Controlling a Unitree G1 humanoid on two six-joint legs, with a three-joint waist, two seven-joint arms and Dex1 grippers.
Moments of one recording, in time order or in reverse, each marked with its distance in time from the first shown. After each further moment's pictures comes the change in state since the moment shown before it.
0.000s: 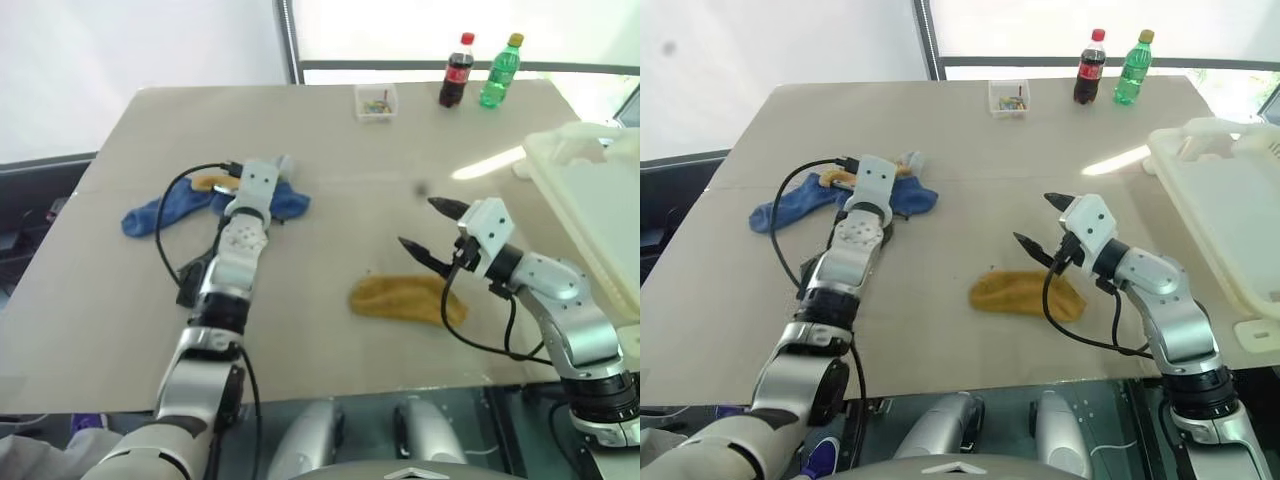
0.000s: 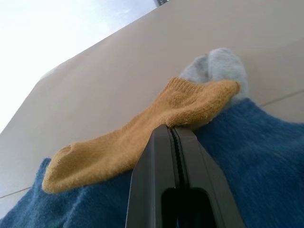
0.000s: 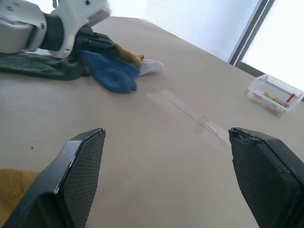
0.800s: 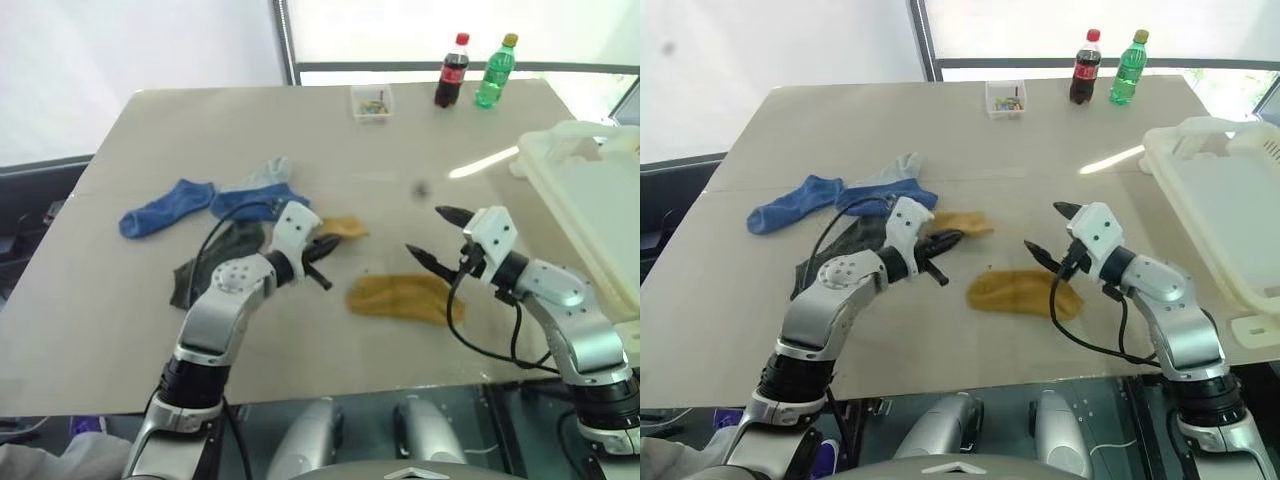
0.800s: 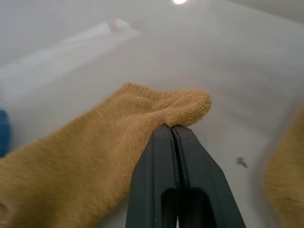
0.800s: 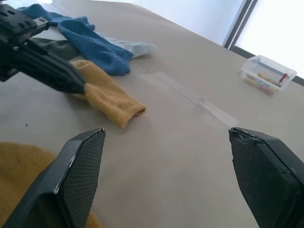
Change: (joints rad) left arm 0.255 0.052 -0.105 -0.581 -0.442 0.379 -0.610; right arm 0.055 -0.024 -0.031 0.013 0.000 -0.017 -0.005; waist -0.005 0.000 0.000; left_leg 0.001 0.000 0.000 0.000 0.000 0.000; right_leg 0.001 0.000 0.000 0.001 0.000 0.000
